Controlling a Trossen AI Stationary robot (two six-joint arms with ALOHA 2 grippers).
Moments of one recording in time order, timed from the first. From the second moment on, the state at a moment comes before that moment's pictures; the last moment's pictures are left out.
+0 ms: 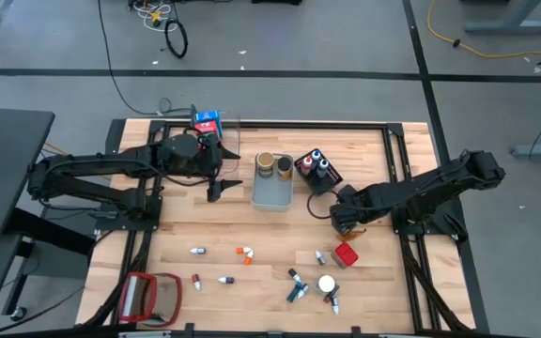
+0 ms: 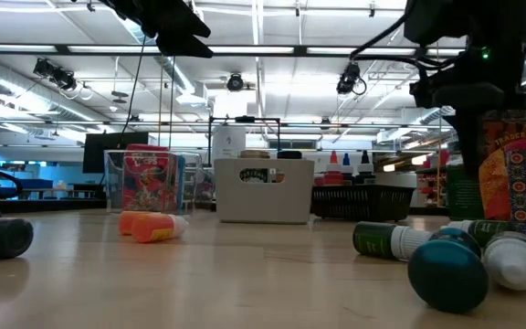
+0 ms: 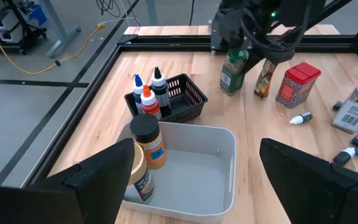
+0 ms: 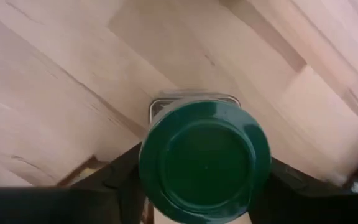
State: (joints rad) left arm 0.16 1.03 0.89 -0.28 -0.03 0.07; right arm 0.22 1.38 0.86 -1.04 0.22 1.08
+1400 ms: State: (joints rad) left arm 0.16 1.03 0.89 -0.28 -0.03 0.09; right arm 0.16 1.37 1.09 -0.50 0.30 0.36
